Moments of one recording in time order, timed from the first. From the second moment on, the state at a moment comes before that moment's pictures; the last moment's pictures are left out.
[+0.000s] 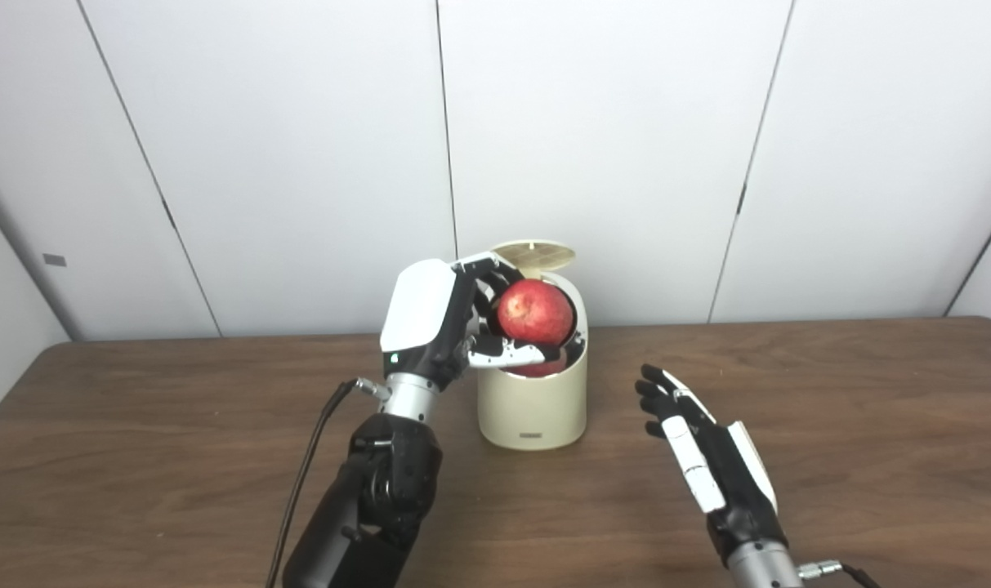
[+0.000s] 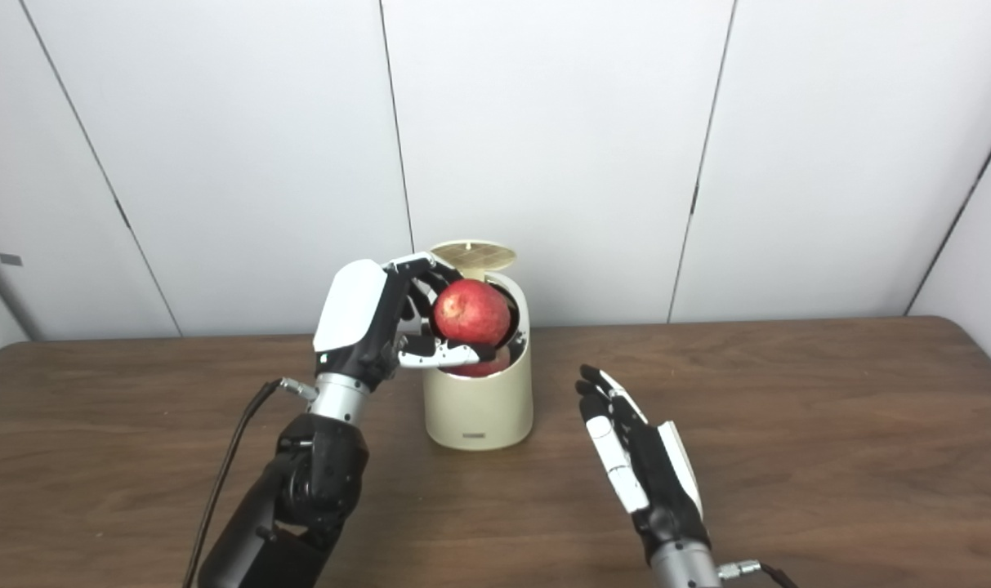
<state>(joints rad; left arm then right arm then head) -0.58 0.06 -0.27 0.18 0.74 0.03 0.22 -0.08 -0.02 0.08 -0.32 -0.25 0.28 -0.01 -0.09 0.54</state>
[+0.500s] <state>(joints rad) -0.61 0.07 -0.28 0.20 0.79 0.04 0.24 -0.08 -0.02 0.09 -0.32 -0.24 0.29 -0.01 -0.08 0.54</state>
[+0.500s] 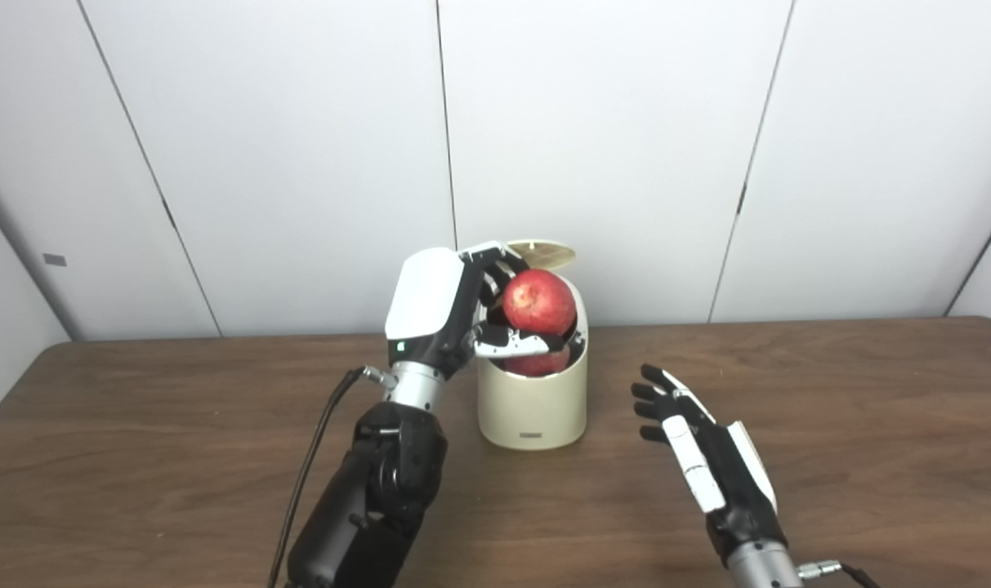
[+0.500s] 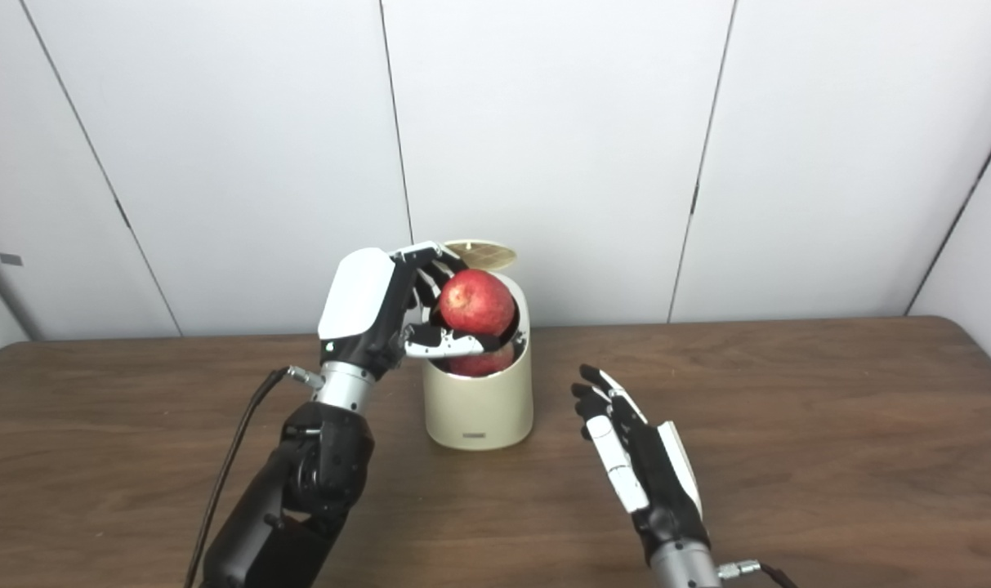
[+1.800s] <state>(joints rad) -0.62 0.10 -0.35 0.18 0.98 0.26 0.19 -0.08 -0.04 0.09 -0.36 -0.24 0.32 0.00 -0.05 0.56</state>
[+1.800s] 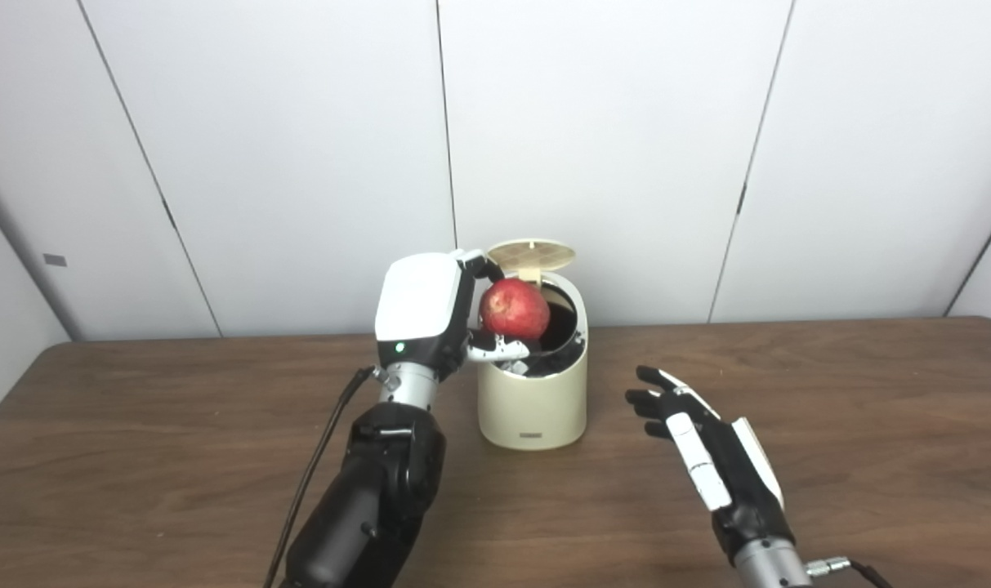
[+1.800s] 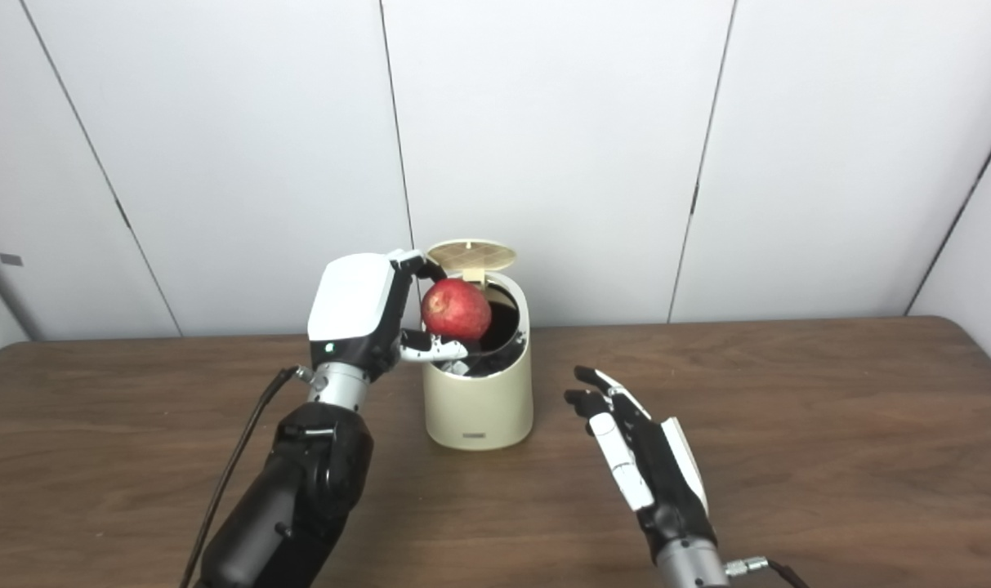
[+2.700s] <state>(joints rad) -0.59 0.08 -0.30 0.16 0.89 0.22 0.21 -0.08 -0.04 0.09 -0.36 -0.25 0.32 0.00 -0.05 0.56</state>
